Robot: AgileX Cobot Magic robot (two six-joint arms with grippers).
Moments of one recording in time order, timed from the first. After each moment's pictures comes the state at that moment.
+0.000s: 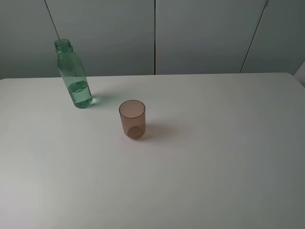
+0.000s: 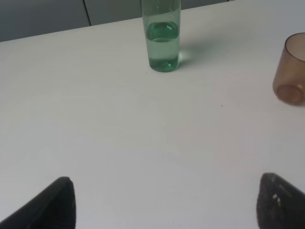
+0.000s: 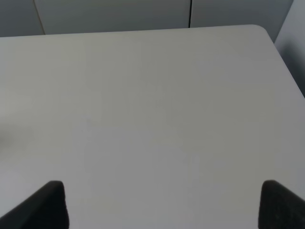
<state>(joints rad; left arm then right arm) -0.10 0.00 -0.52 -0.05 1.08 0.09 -0.02 0.00 -0.50 -0.04 1.10 0.04</state>
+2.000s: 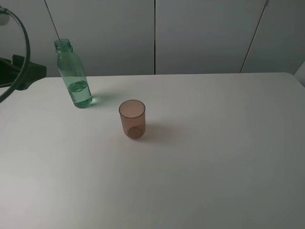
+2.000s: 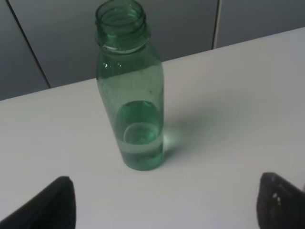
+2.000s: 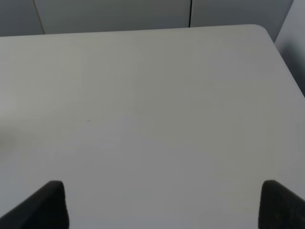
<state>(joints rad) -0.23 1.11 -0.54 -0.26 0.01 0.29 -0.02 0.00 -0.50 -0.04 1.10 0.04</state>
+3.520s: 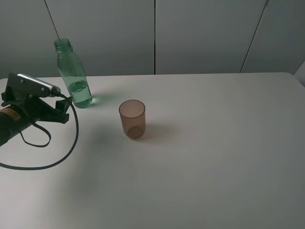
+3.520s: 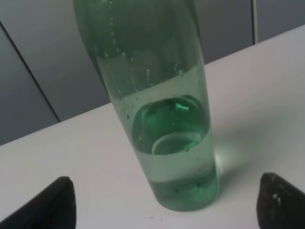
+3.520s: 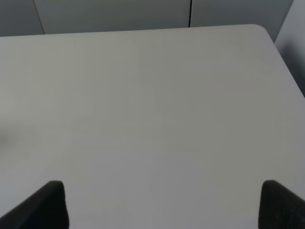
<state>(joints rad) -0.11 1.96 -0.42 0.11 -1.20 0.21 -0.02 0.00 -0.50 -0.04 1.10 0.04</state>
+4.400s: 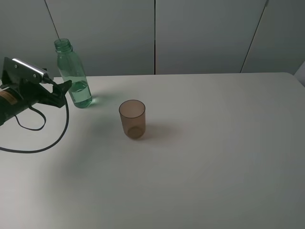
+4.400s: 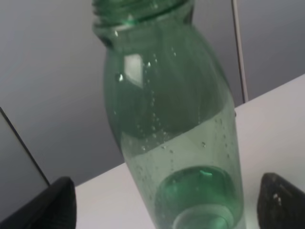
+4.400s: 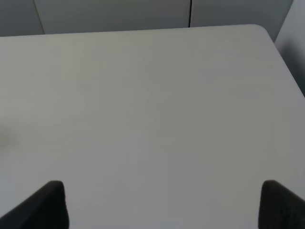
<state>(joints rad) 0.03 2.02 -0.59 0.40 -1.21 0.16 -0.02 0.00 -0.50 -0.04 1.10 0.04</state>
